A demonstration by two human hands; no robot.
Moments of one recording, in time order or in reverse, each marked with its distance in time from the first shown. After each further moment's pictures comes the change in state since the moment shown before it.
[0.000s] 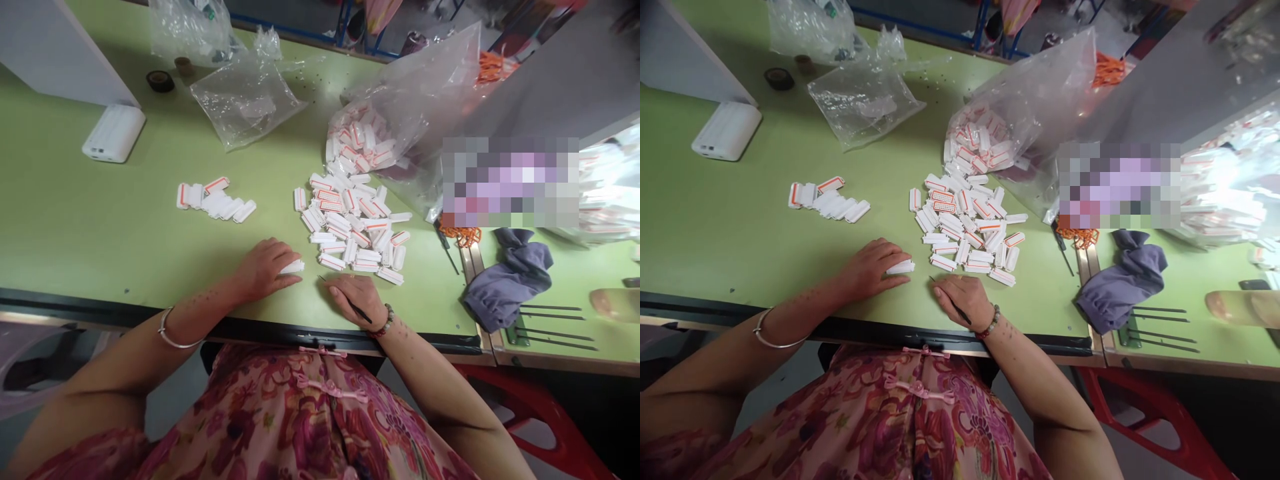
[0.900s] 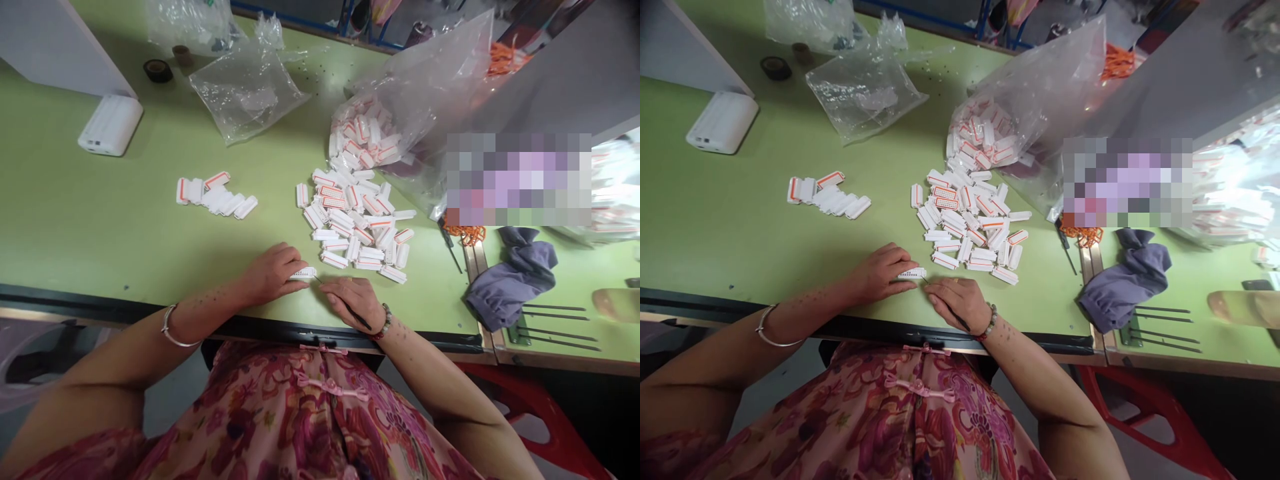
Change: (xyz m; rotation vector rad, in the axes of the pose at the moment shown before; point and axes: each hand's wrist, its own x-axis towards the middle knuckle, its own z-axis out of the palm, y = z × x) left_hand 0.002 0.011 0.010 -0.082 0.009 0.103; right_hand 0.003 -0.009 0.002 0.071 0.013 -0.068
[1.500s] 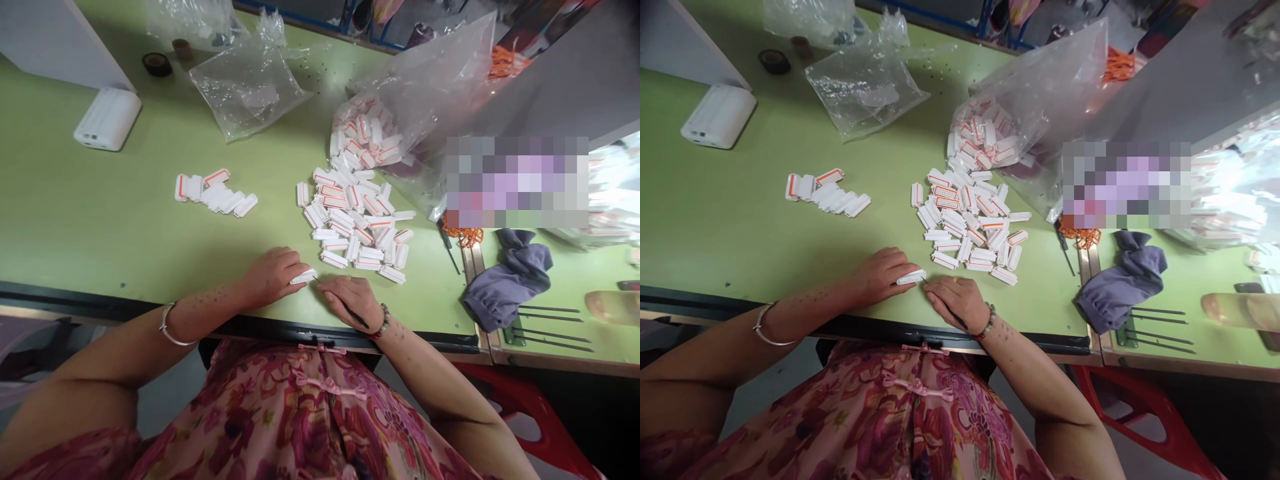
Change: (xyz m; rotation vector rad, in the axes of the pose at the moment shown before) left_hand -0.002 0.005 0.003 0.108 0.005 0.030; right_hand 0.002 -0.001 0.000 0.010 -0.033 0.013
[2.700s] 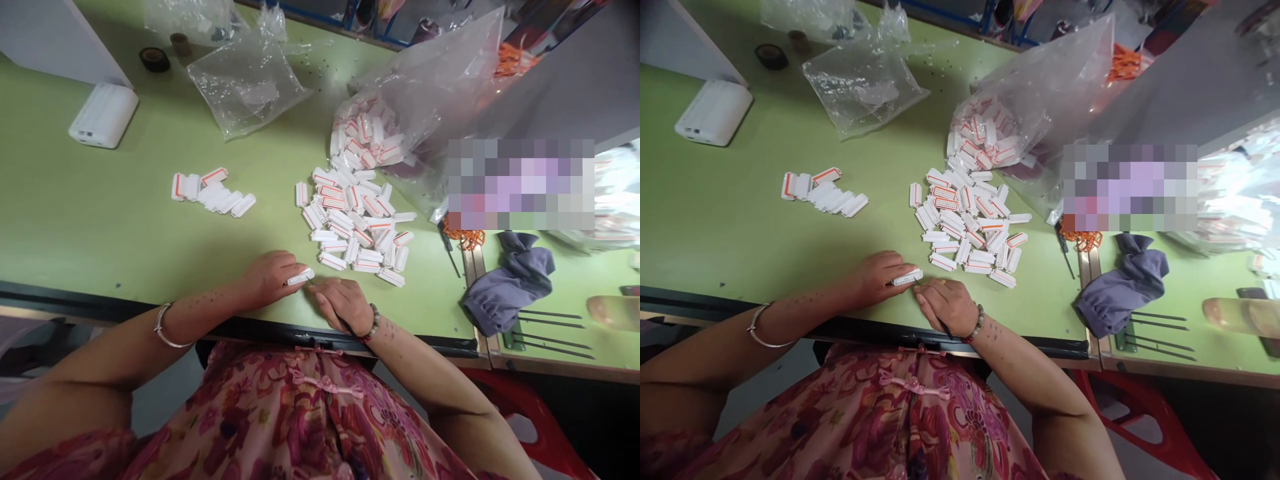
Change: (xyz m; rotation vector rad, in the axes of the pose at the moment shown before) left_hand 0.002 0.002 0.000 -0.087 0.019 -0.096; right_hand 0.007 -0.004 0.011 -0.074 0.054 -0.055
